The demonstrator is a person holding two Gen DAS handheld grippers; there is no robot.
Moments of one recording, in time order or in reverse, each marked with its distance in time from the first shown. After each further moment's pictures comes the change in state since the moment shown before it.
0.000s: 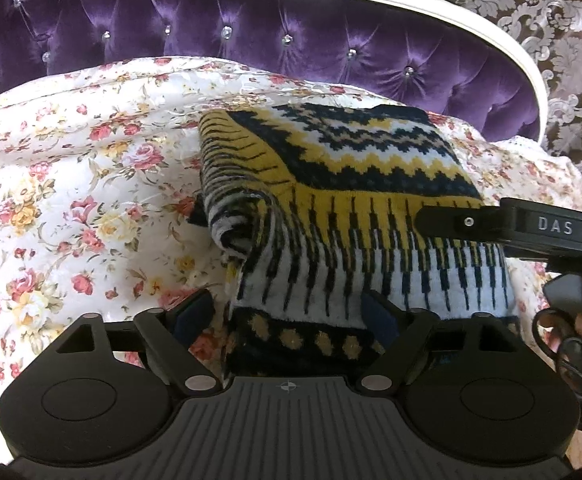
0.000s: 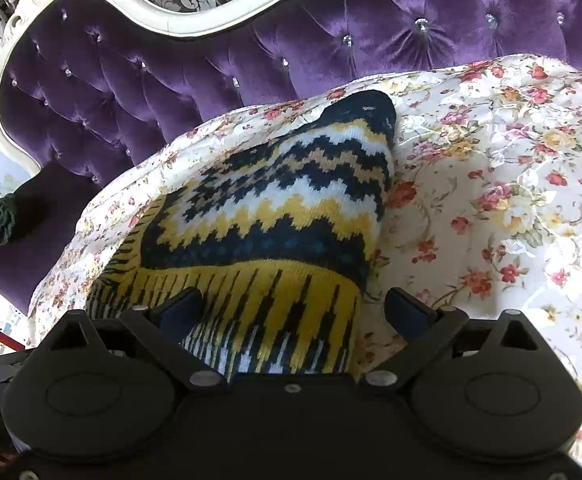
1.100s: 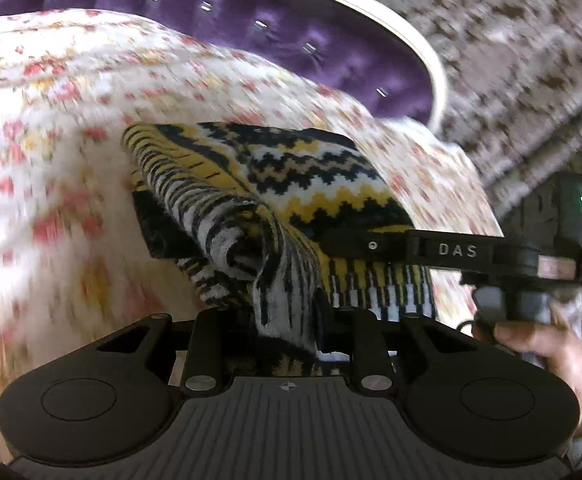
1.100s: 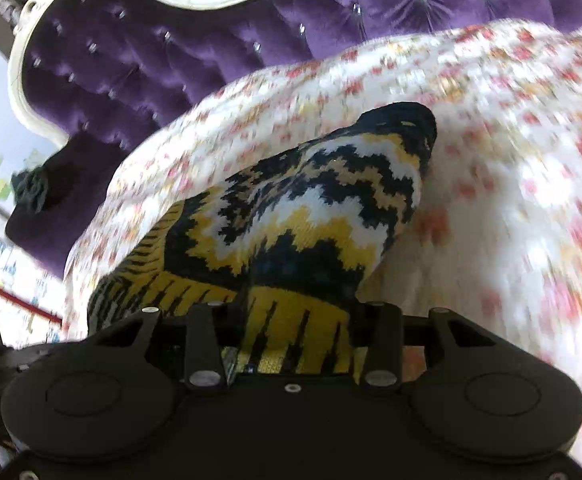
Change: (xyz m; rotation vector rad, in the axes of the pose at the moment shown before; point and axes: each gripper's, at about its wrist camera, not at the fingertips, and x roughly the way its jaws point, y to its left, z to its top) left arm -0.072 -0.035 -0.040 -0.053 0.109 -0.353; right arm -0.070 0.013 -0.025 0.029 0.140 0.050
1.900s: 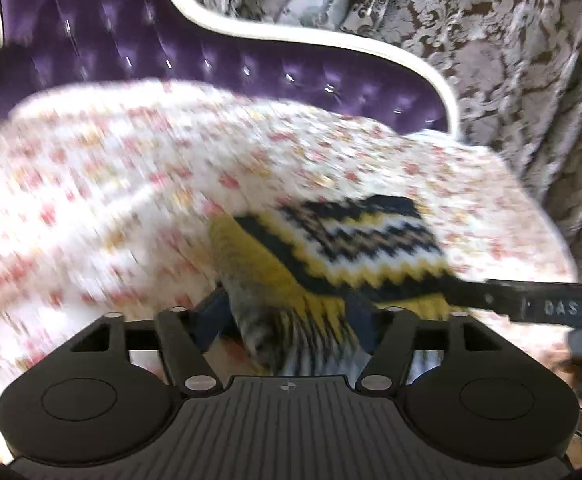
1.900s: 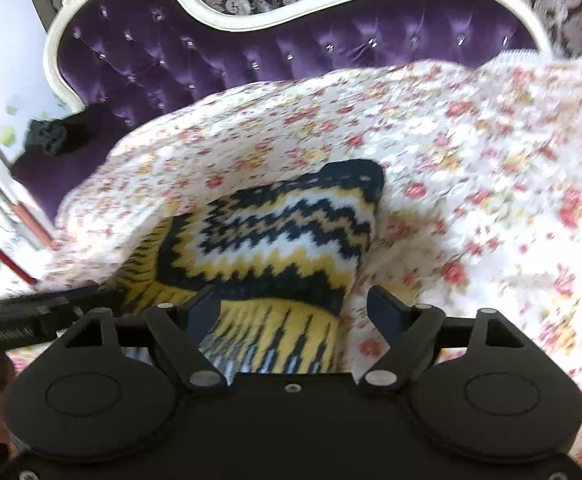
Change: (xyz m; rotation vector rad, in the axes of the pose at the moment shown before) left arm -0.082 -0.067 -0.116 0.116 -0.240 0.346; right arm -0.120 0.036 -0.153 -0.116 -0.182 -0.220
